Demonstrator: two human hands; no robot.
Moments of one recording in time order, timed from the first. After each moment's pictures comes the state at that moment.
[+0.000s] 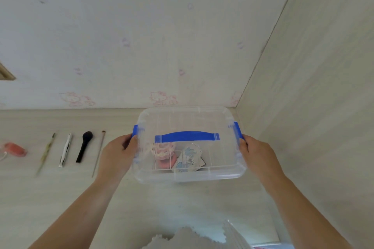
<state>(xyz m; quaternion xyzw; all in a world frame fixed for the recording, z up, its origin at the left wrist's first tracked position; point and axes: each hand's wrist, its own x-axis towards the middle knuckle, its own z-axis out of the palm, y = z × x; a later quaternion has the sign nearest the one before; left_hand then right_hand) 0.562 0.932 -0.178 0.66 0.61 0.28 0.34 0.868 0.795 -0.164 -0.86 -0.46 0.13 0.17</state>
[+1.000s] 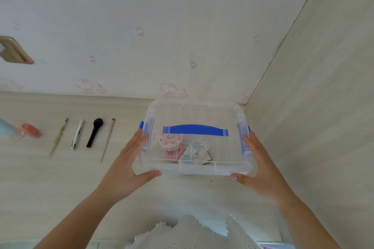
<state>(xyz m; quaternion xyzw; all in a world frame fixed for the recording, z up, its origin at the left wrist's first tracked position) 0.530 0.879 -0.182 0.79 0.44 0.24 0.36 0.854 0.753 -0.176 -0.71 -0.55 0.28 0.33</state>
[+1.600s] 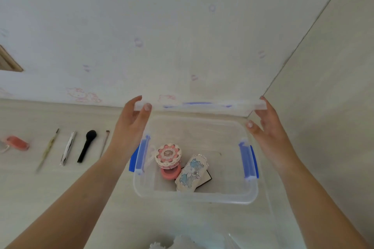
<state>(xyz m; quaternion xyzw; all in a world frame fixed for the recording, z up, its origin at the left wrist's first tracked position) 0.601 0.969 -0.120 0.60 0.53 0.40 0.45 0.885 0.855 -0.117 -0.68 -0.44 0.31 0.50</state>
